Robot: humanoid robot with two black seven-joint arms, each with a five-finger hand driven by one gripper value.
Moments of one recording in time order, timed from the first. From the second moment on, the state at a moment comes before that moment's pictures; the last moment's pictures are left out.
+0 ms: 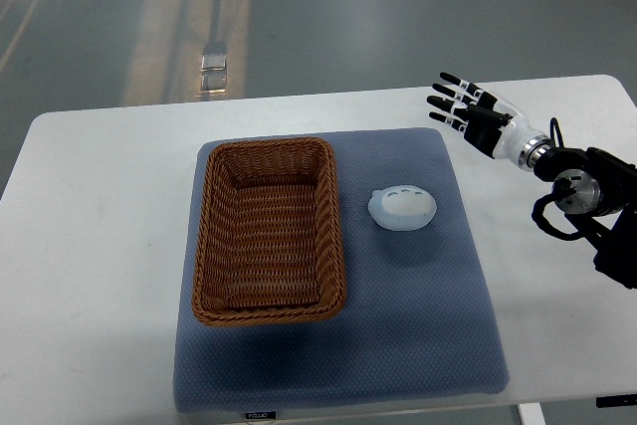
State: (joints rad) left arm -0.16 0.00 -0.12 -0.06 0.08 -0.04 -0.03; right arm 0.74 -0.29 0.69 0.64 -0.16 0.29 0.13
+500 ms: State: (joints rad) left arm -0.15 0.00 -0.12 -0.06 0.08 -0.04 -0.03; right arm 0.76 -0.29 0.68 0.64 -0.28 0.30 0.13
